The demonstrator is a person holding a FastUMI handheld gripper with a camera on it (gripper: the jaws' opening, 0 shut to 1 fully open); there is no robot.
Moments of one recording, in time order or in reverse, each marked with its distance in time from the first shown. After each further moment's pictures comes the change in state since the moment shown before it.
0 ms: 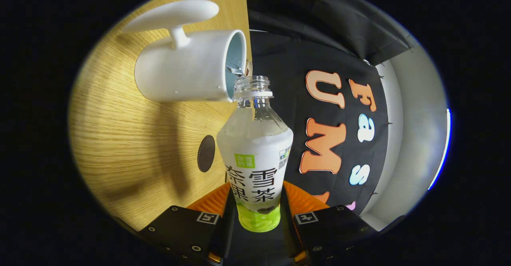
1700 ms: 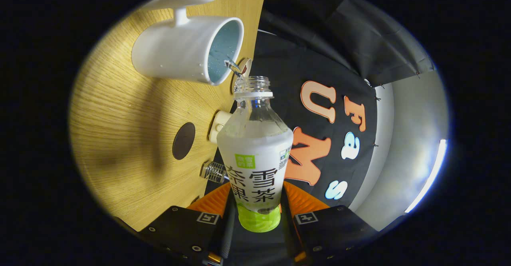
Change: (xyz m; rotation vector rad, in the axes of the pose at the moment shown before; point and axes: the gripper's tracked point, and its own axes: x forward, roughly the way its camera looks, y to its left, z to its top) arm 0.010 -0.039 -0.003 -0.193 -0.033 -0.091
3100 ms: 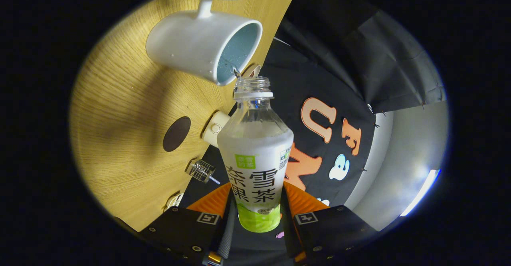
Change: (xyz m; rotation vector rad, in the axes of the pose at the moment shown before) arm 0.000 -0.022 0.013 -0.190 -0.070 -0.023
